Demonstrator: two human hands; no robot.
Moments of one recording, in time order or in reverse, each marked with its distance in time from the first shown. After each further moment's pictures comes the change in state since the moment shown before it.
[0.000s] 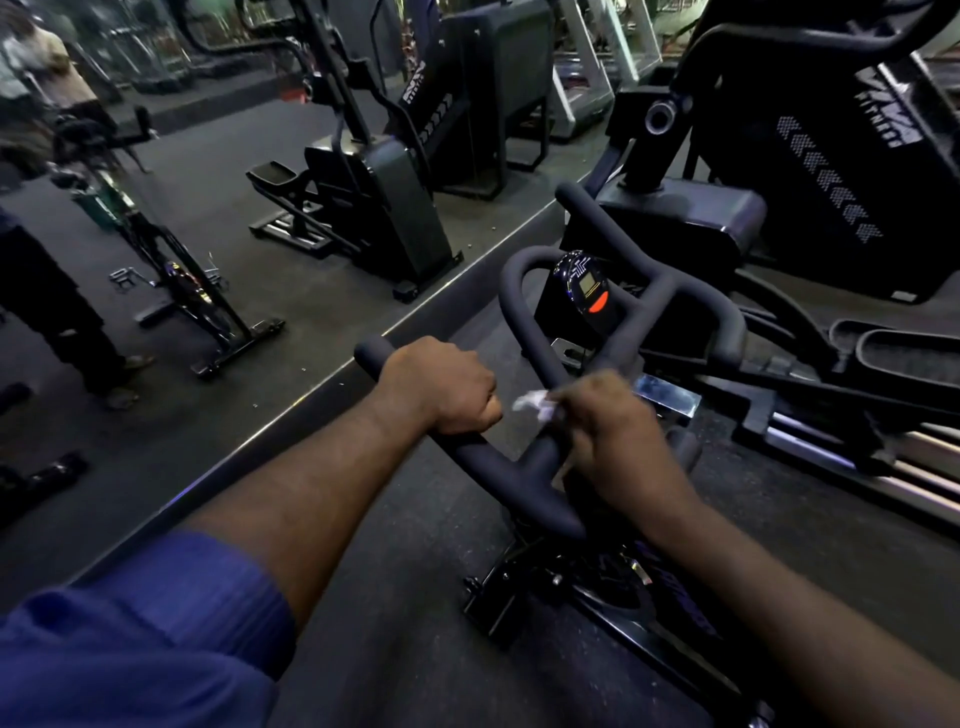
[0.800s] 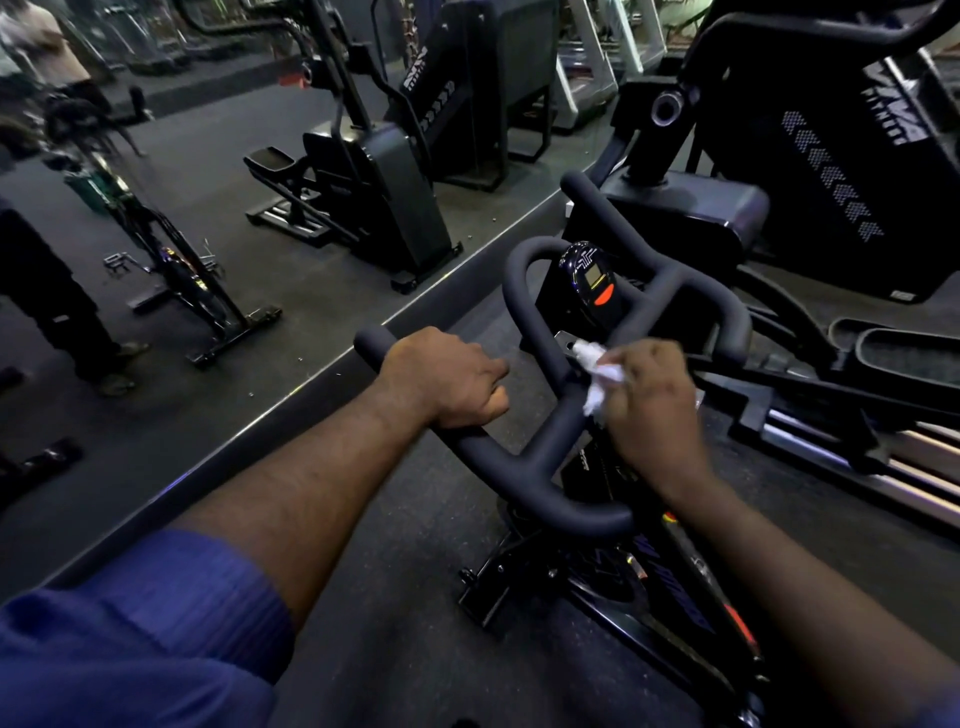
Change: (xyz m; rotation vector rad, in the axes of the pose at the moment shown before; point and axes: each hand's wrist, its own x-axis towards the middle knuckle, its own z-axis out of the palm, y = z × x) left_hand -0.004 0.000 0.005 -0.051 0.072 0.000; right_hand 0.012 0.024 -0.008 -0.090 0.193 0.194
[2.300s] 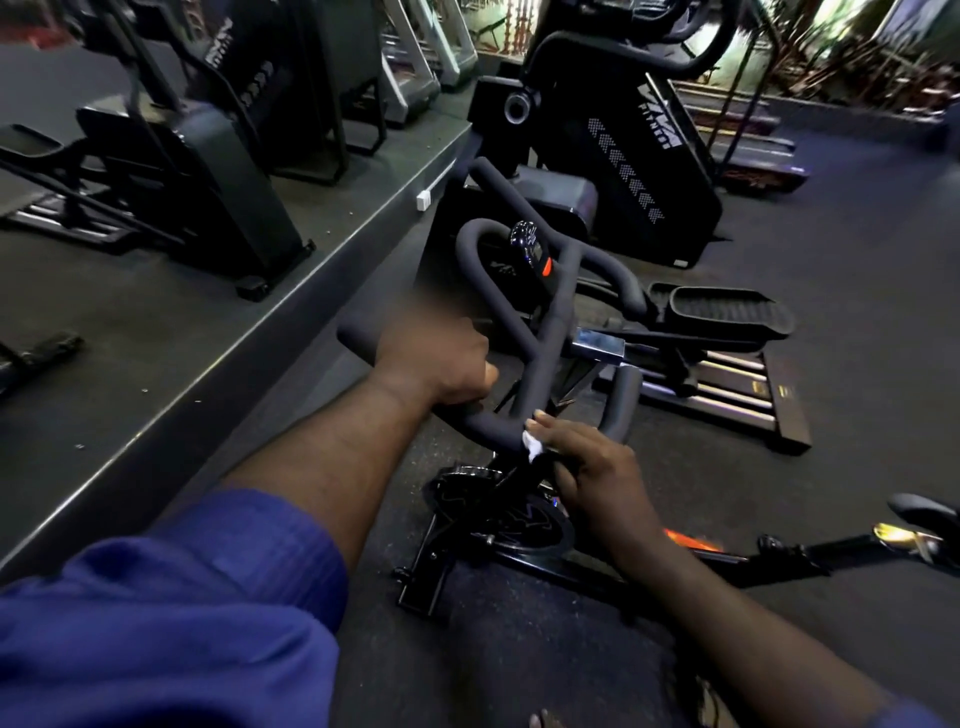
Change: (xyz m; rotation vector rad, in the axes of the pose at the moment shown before) left_hand -0.014 -0.008 -0.007 -0.101 0.160 0.116; right_hand -0.129 -0.072 0.029 -0.079 -0.071 0.035
